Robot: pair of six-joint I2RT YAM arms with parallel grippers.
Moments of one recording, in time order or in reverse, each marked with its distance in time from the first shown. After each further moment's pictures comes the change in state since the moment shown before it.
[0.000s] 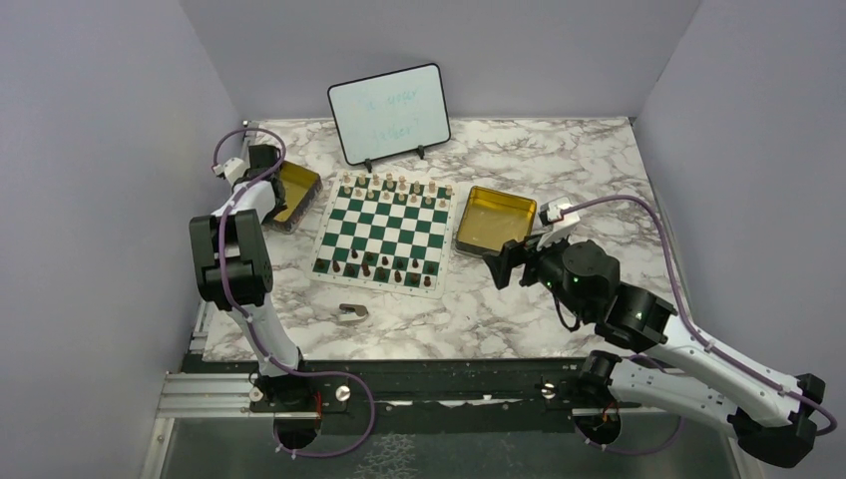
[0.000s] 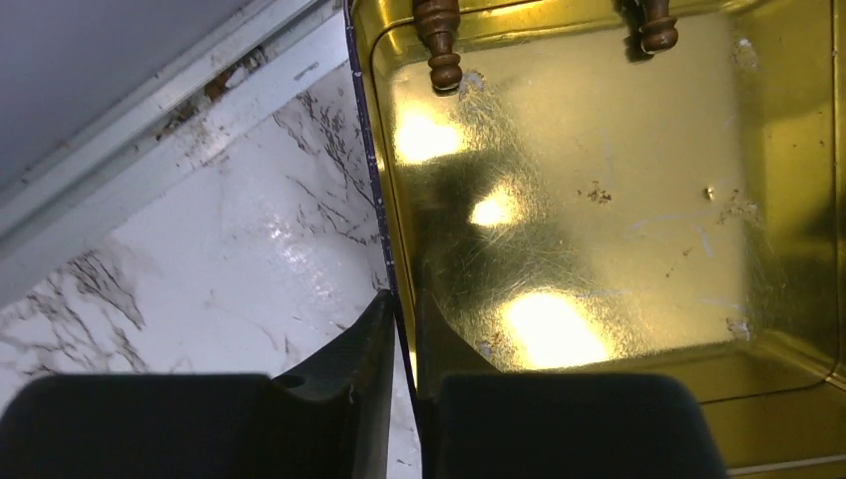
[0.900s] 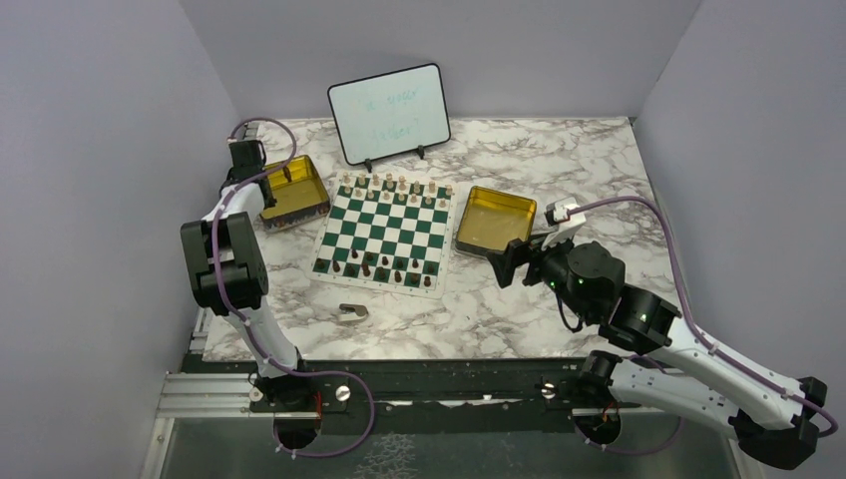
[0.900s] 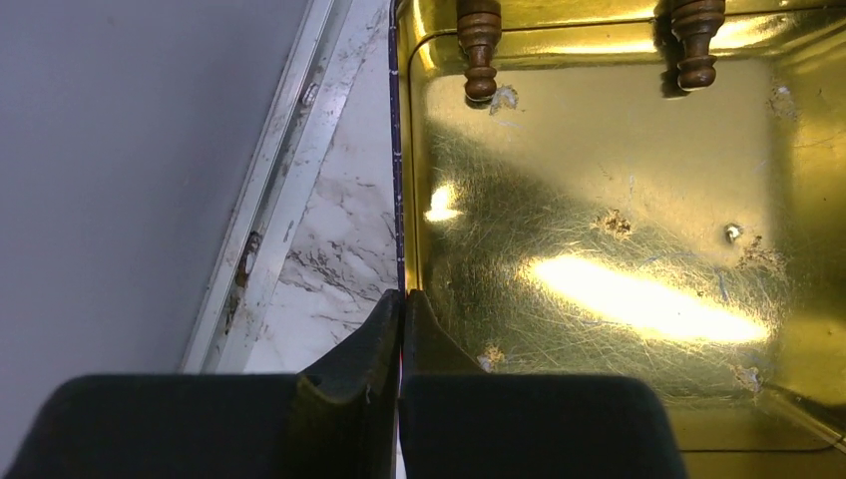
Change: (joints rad) left arm 0.065 -0.025 -0.012 0.204 0.219 0.663; right arm 0.000 -0.026 0.000 -0.004 0.023 0.007
